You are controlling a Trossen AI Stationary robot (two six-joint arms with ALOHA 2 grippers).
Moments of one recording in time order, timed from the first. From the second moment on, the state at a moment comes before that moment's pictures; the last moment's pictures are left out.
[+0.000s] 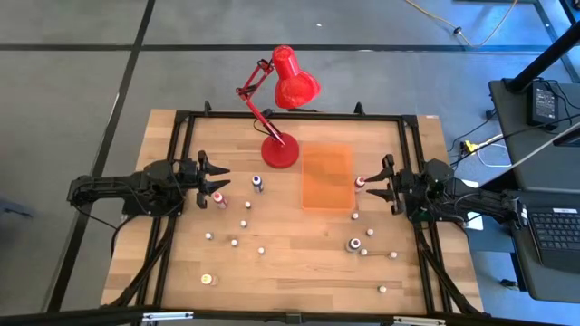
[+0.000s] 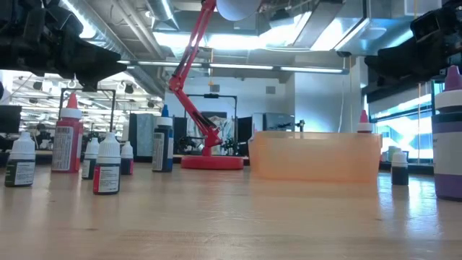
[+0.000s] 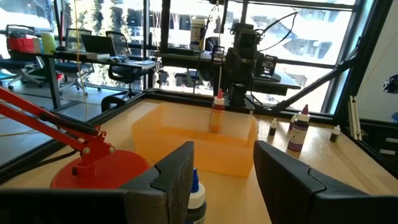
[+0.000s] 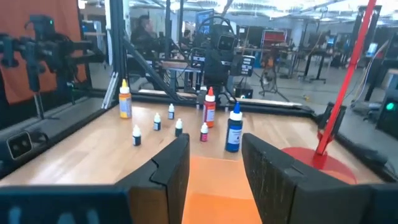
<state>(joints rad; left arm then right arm) 0.09 0.01 0.01 0.03 -0.09 -0.12 -0.26 0.00 0.02 0.04 -0.37 -0.07</state>
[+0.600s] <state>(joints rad) 0.09 0.01 0.01 0.03 -0.09 -0.12 -0.26 0.00 0.02 0.08 -0.36 0.26</state>
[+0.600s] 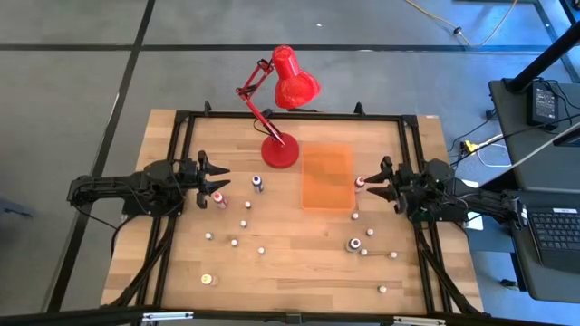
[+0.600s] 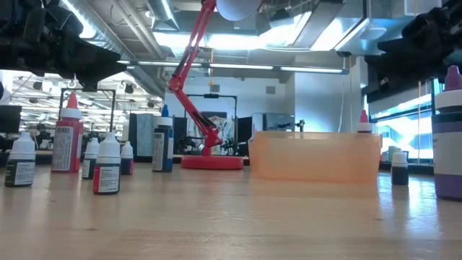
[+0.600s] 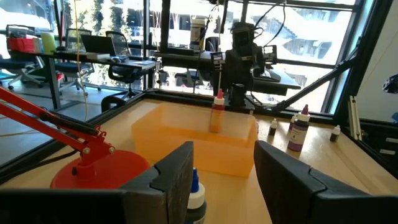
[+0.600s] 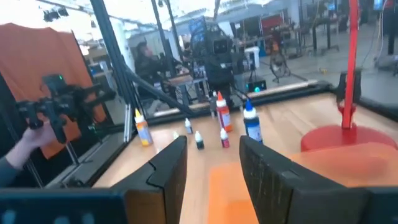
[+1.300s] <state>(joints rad) 0.09 0.01 0.01 0.03 -0.09 -0.12 -0.26 0.03 0.14 -0.03 -0.16 0.25</state>
